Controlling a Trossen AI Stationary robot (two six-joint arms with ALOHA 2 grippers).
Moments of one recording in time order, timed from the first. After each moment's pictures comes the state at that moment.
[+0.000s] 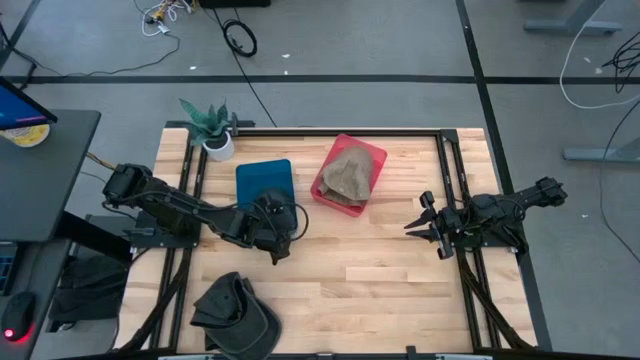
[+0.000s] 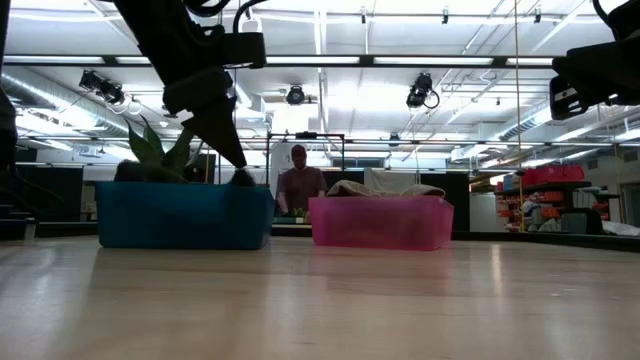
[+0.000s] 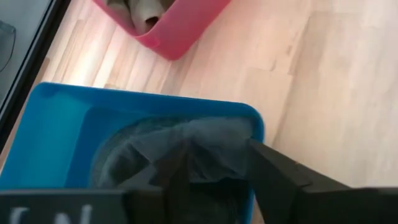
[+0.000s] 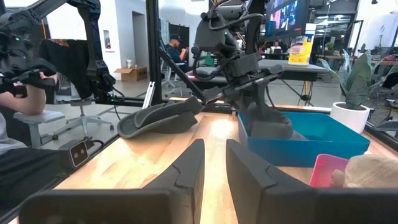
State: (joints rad) left arm -0.29 1.54 0.99 -0.60 -0.61 -0.43; right arm 0.34 0.01 0.02 0.02 0.12 -0.03
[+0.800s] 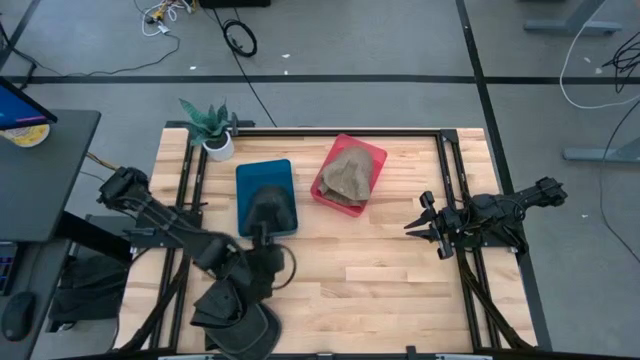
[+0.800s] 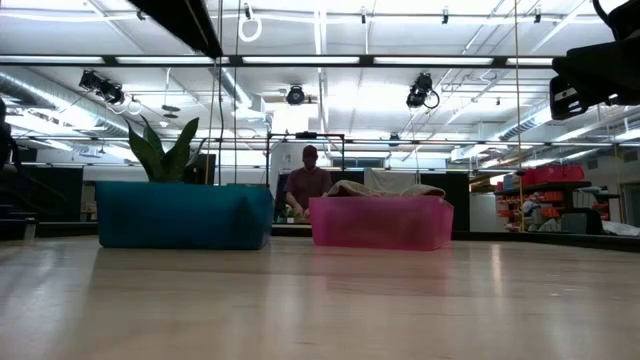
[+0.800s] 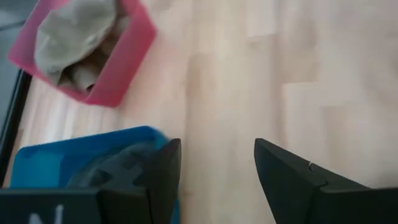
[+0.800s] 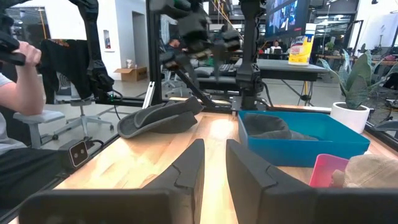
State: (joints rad) left arm -0.59 1.54 1.28 -0.86 -0.60 -0.42; right arm 0.34 0.01 0.02 0.02 0.12 -0.03
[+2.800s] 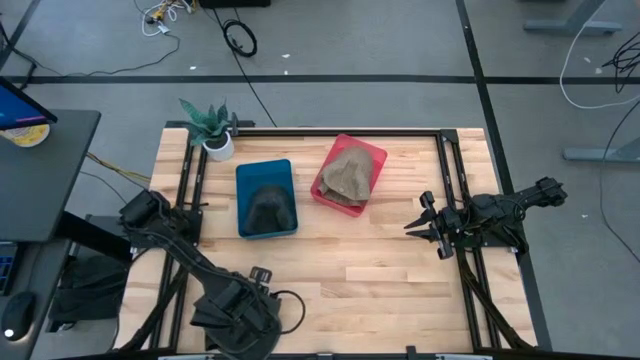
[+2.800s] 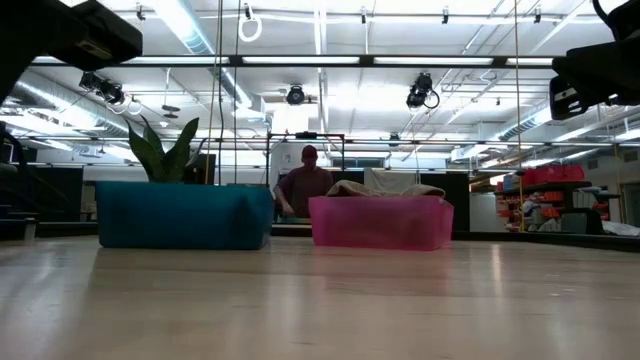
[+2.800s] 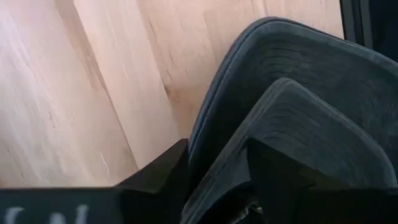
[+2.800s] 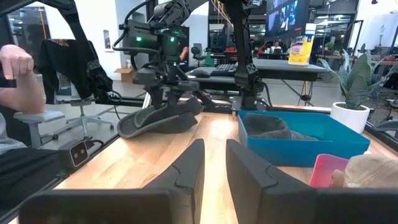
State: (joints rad) left arm -0.73 1.81 1.35 -0.91 -0.07 -0.43; right arm 0.34 0.01 0.02 0.02 0.12 -0.03
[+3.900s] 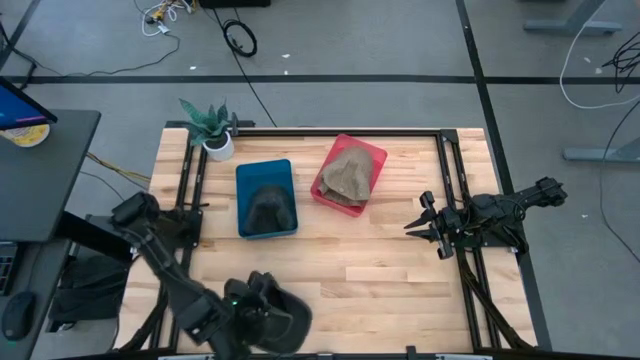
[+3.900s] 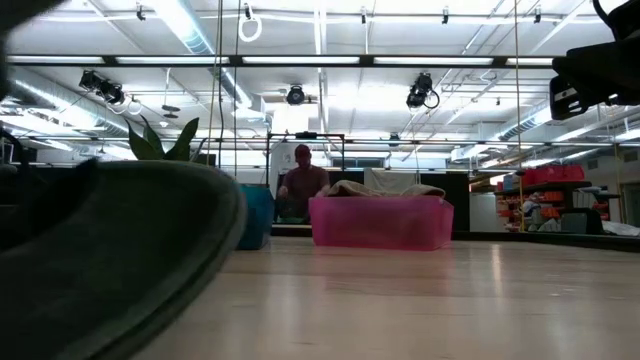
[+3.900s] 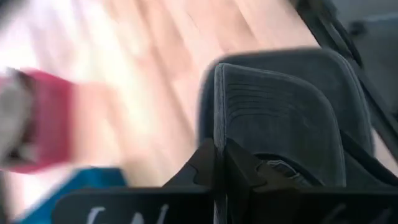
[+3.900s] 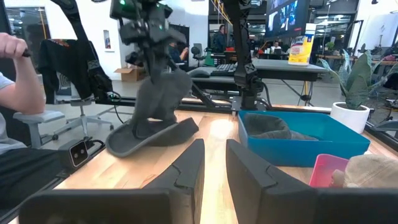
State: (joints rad) left arm -0.88 1.79 1.60 -1.06 -0.54 -0.27; right arm 0.34 0.01 0.02 0.02 0.12 -0.03
